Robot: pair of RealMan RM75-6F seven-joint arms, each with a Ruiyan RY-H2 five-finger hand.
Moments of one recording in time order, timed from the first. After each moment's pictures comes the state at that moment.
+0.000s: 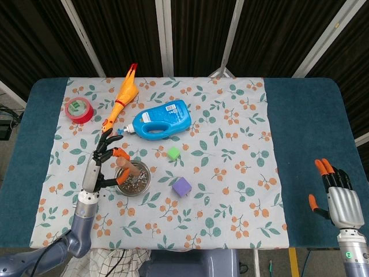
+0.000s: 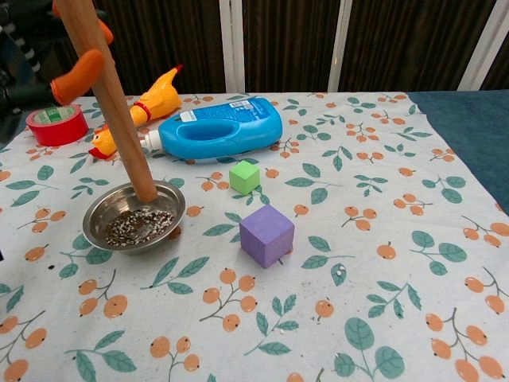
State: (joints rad) left arm -0.56 -1.89 -0.18 -0.95 1.65 1.77 -0.79; right arm 0.10 -1.13 0.09 -1.66 -1.40 1.40 -0.02
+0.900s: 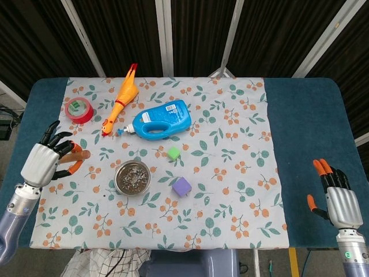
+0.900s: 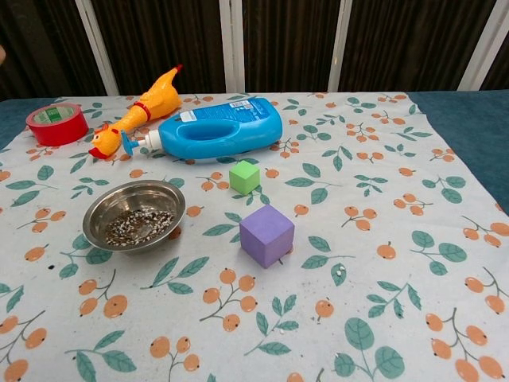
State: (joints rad) left arm -0.44 -1.38 -0.05 -1.10 1.67 1.57 -0.23; right arm 0.10 -1.12 0.08 -1.67 -1.40 1.39 -0.02
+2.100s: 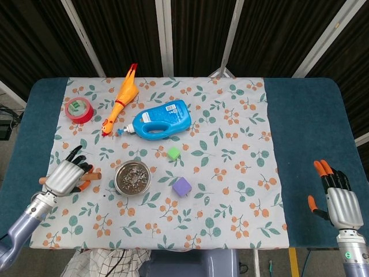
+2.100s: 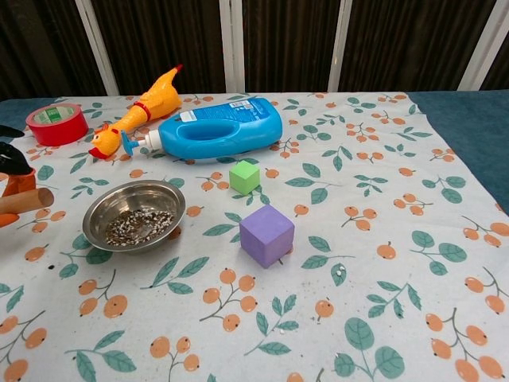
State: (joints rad) left arm -0.45 -1.45 0.08 -1.01 1.69 1.29 -0.05; right arm 0.10 -1.12 0.08 -1.68 -1.39 1.39 -0.03
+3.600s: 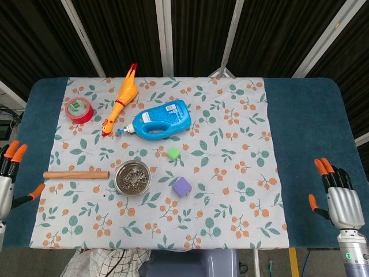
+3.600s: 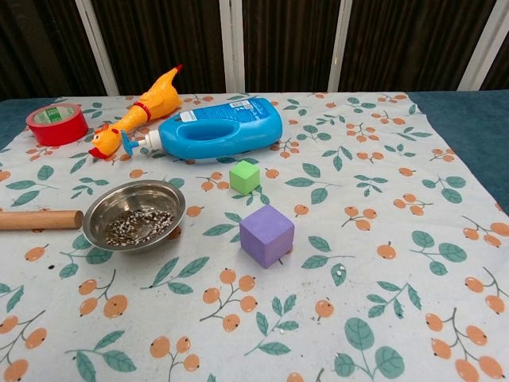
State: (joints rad) left arm -0.14 -1.22 -0.02 -1.48 1.52 1.70 -0.02; right arm 0.10 -1.13 0.08 -1.65 -1.42 1.42 -0.03
